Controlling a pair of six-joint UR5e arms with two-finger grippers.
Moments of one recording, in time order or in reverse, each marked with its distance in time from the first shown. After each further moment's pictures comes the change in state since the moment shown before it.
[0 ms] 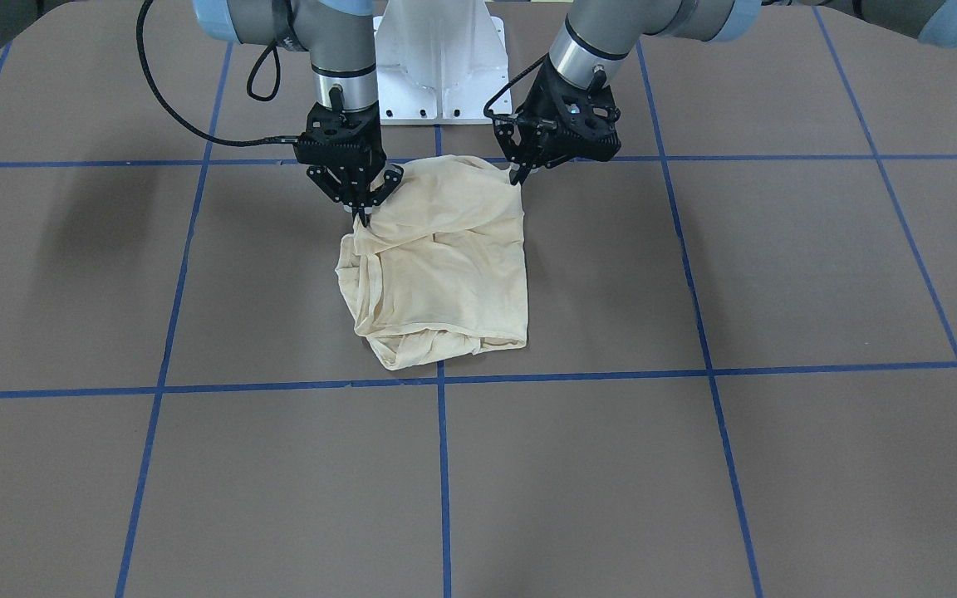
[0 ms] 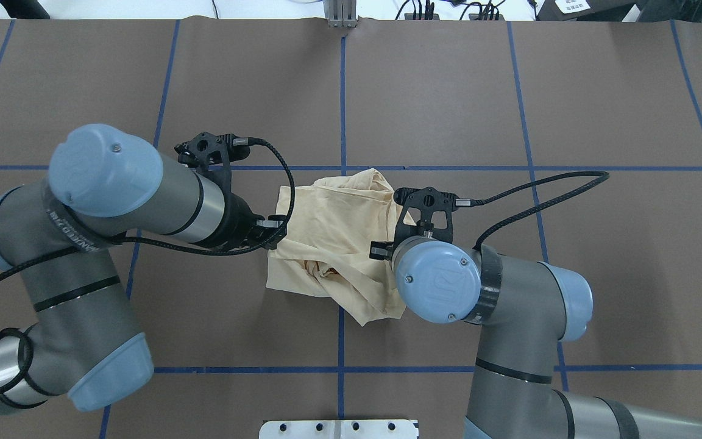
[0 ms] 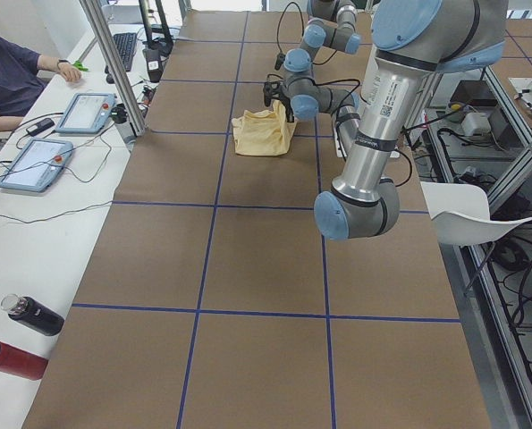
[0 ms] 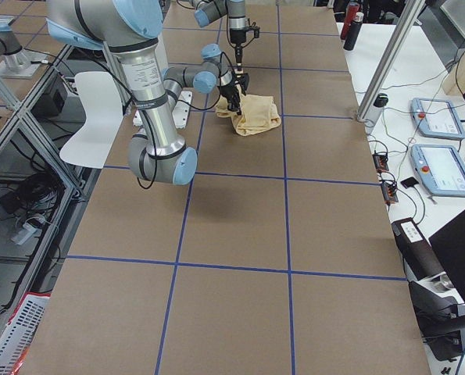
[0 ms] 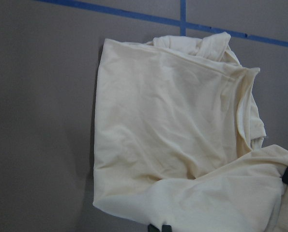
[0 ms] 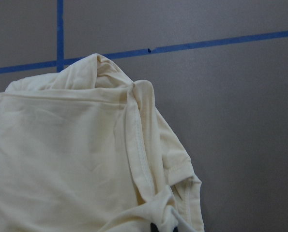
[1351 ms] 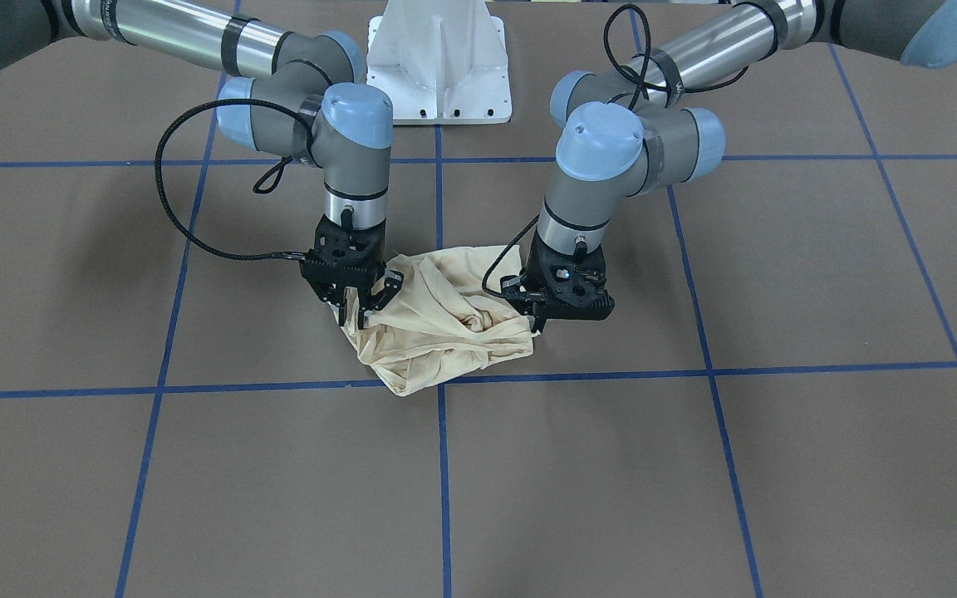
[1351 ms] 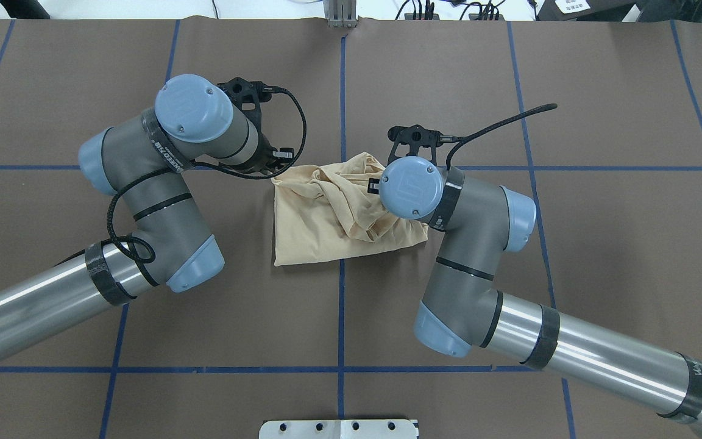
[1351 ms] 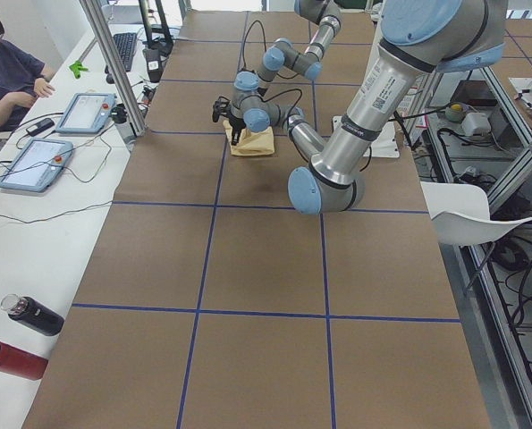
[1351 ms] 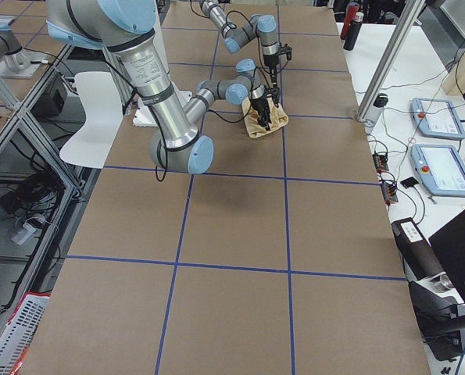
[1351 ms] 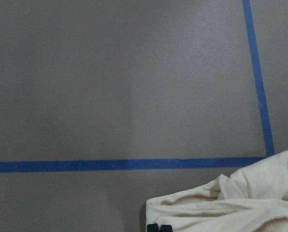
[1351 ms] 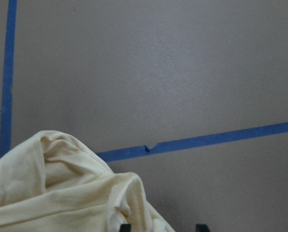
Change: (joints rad) left arm -0.121 -0.160 0.470 -0.184 0.086 0.179; right arm 0.183 0.140 -0.369 0.178 0.133 -0.099
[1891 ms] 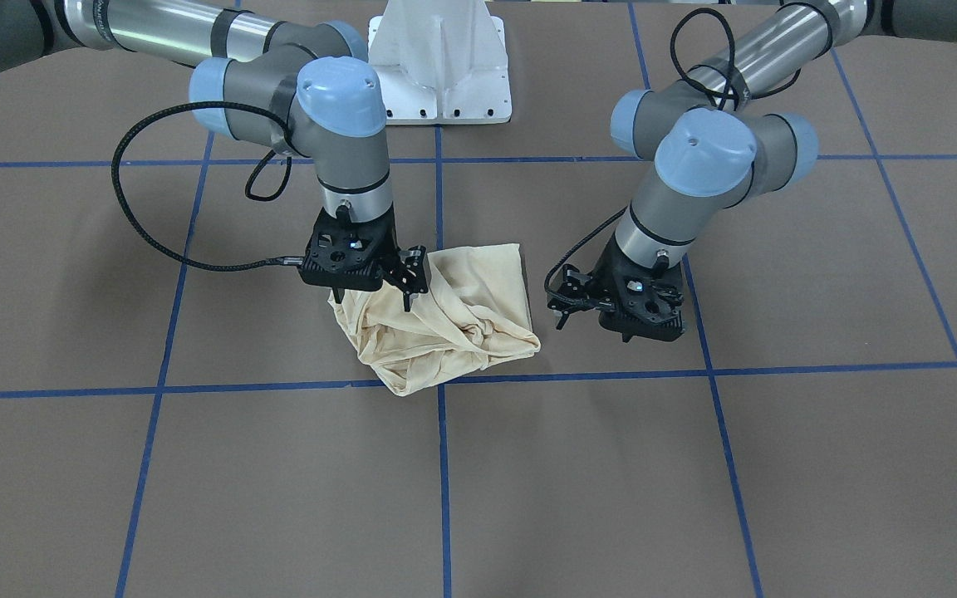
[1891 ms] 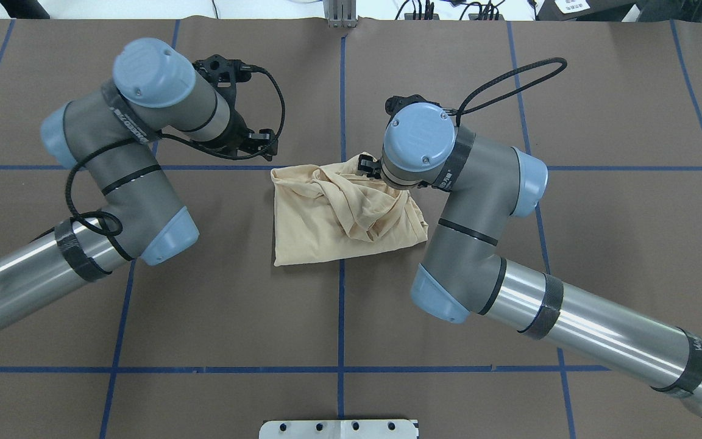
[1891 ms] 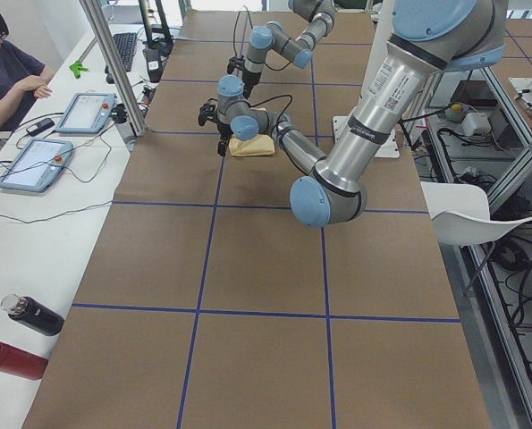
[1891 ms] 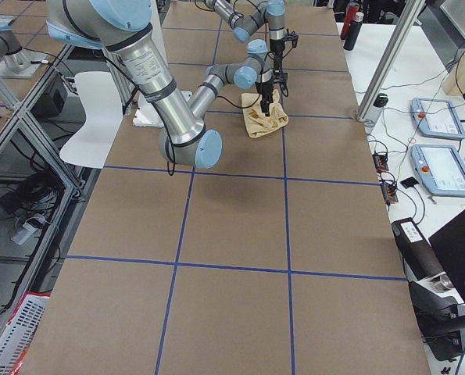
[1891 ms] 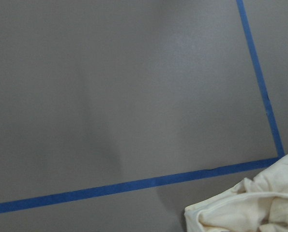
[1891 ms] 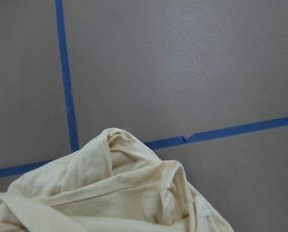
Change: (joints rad) left arm -0.114 0.095 -0.059 -0.010 -0.174 0.238; right arm 0.045 0.072 0.088 -0.135 0.184 -0.003
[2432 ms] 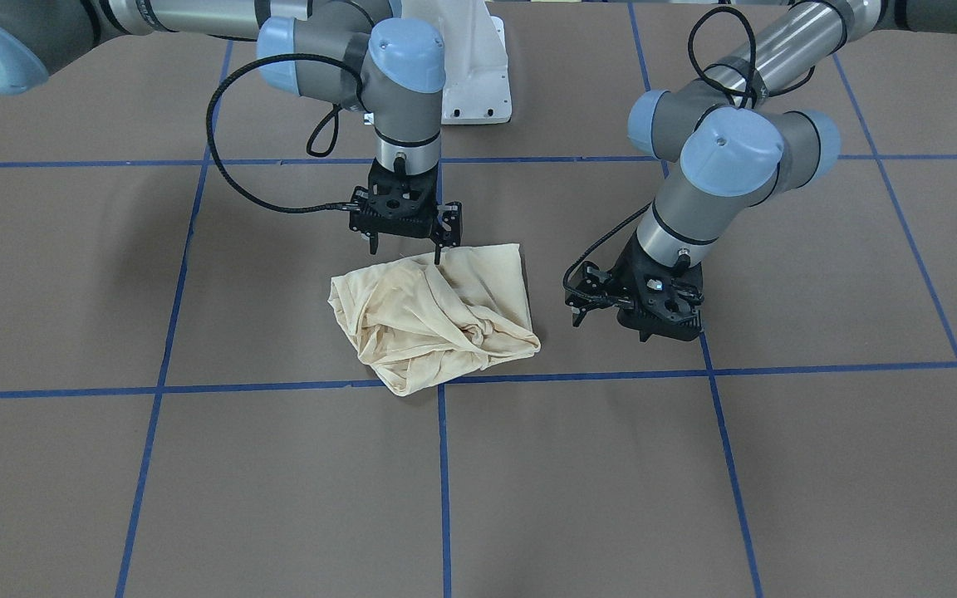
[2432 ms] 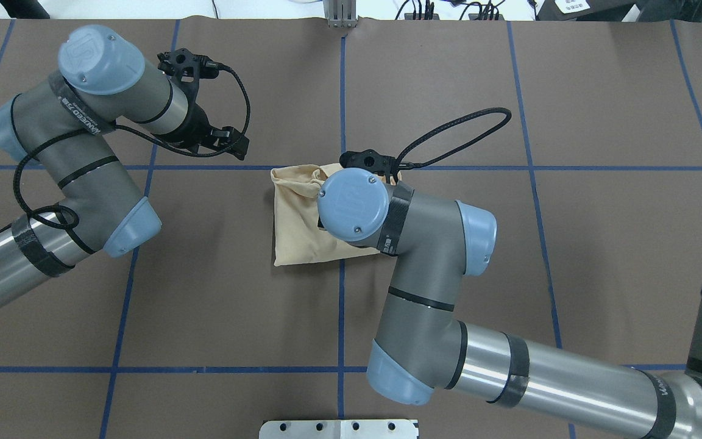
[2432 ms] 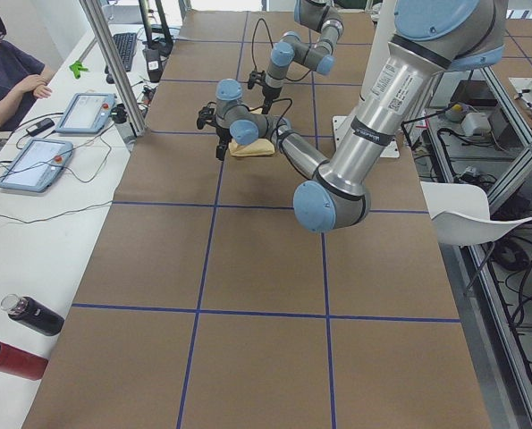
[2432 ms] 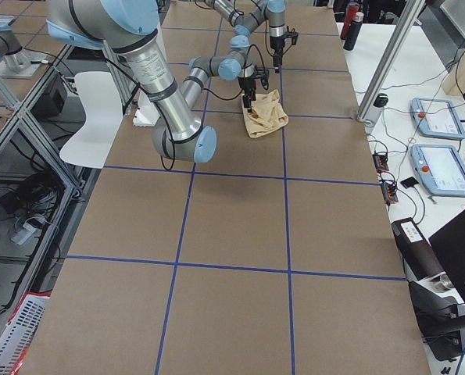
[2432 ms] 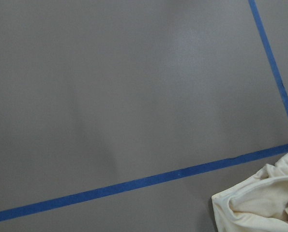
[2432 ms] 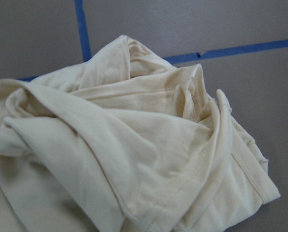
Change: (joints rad) left arm -0.010 0.019 -0.010 -0.001 -0.009 0.025; right arm -0.166 0.048 -0.024 -0.098 -0.134 0.065
